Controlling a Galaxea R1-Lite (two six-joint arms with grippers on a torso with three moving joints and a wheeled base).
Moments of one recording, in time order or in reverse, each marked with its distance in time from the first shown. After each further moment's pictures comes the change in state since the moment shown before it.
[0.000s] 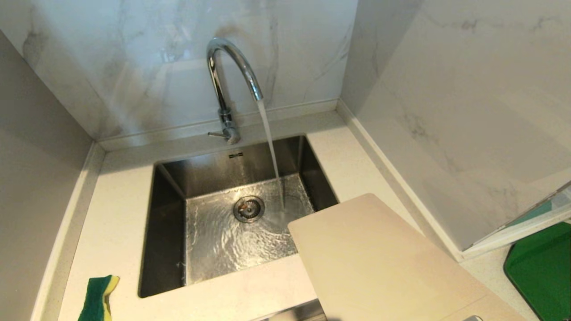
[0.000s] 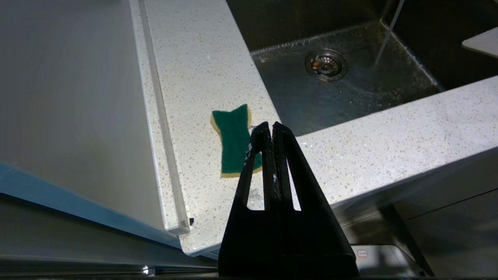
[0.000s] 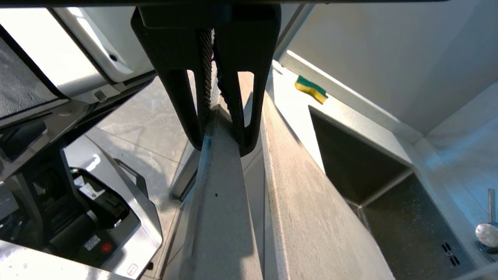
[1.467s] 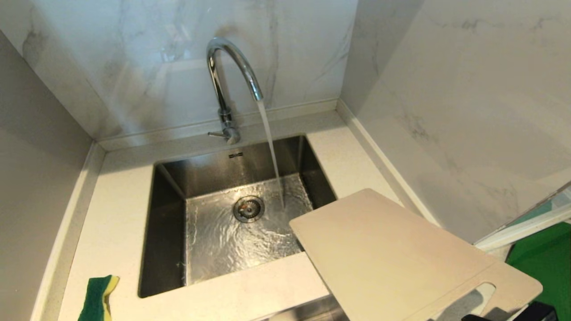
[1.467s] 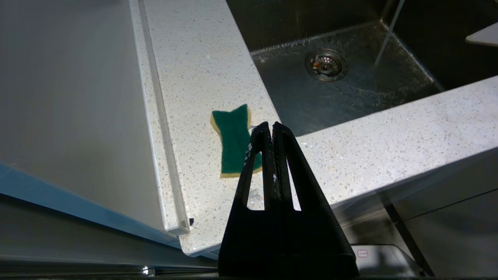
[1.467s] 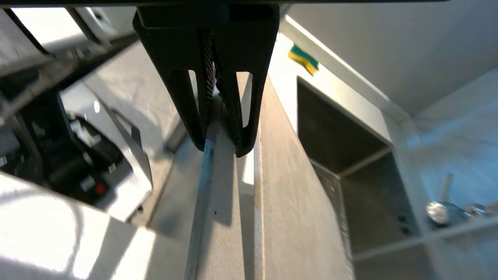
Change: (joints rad) left arm 0.000 0.000 0.000 0.000 0.000 0.000; right arm 0.000 -0.014 -0.170 0.126 -0.153 -0.087
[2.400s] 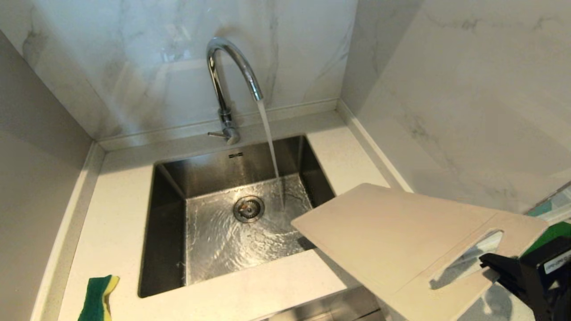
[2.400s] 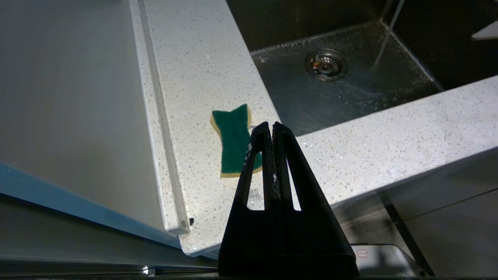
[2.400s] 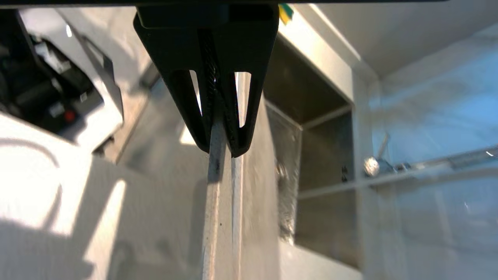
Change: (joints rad) left arm 0.000 0.000 0.000 0.000 0.000 0.000; right arm 0.007 0.059 -0.209 0.009 -0.216 -0.087
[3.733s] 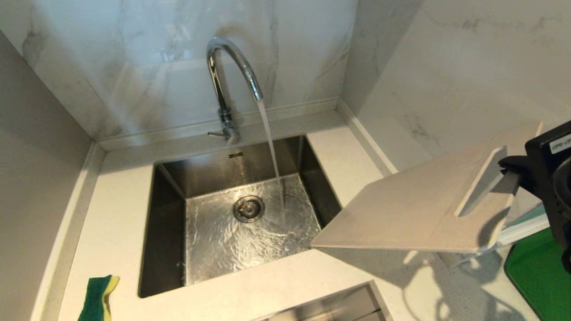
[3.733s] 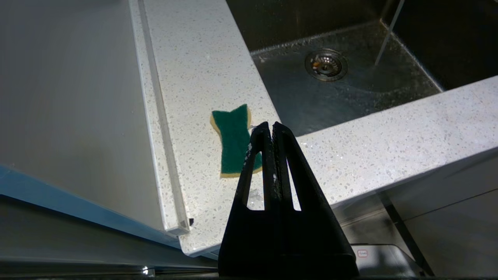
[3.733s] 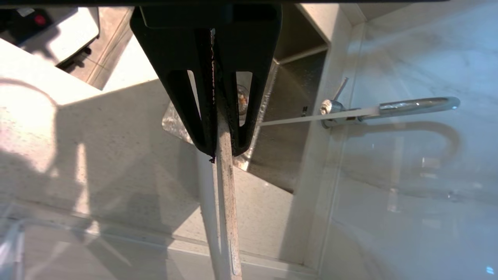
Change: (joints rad) left arm 0.000 0.000 0.000 0.000 -0.001 0.000; right arm -0.008 0.159 -0.367 -0.008 -0.224 -0.199
